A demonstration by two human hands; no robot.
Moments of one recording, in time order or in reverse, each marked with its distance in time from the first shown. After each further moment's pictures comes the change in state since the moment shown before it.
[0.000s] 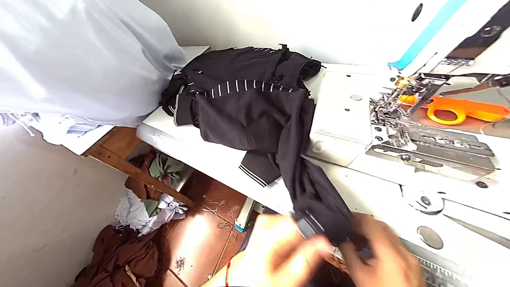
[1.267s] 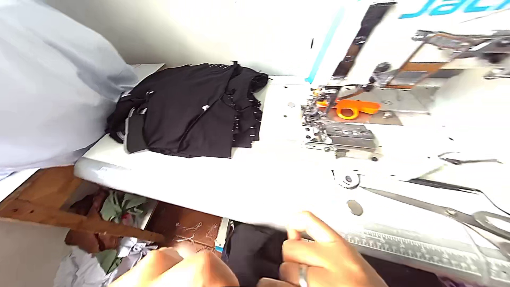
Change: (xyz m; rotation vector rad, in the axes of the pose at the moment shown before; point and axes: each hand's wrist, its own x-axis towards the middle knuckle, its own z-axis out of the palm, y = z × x) left_hand 0.074 0.091 -0.085 0.138 -0.841 -0.110; right_hand 0.046 -0.071 -0.046 0.256 -0.133 -0.581
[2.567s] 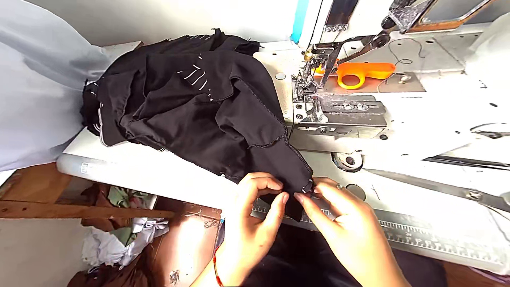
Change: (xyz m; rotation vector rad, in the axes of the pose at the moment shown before) left_hand 0.077 -0.121 0.143 -0.121 0.747 -0.025; right_hand -0.090 0.073 0.032 0.075 0.461 0.689
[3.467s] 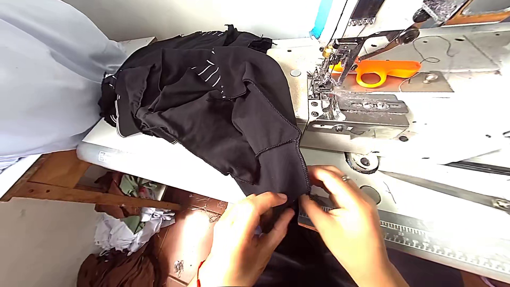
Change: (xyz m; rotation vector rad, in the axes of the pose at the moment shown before) left_hand -0.009 0.035 -0.026 0.374 0.026 0.180; right_hand 0.012 -0.009 0.019 -0.023 0.066 -0.110
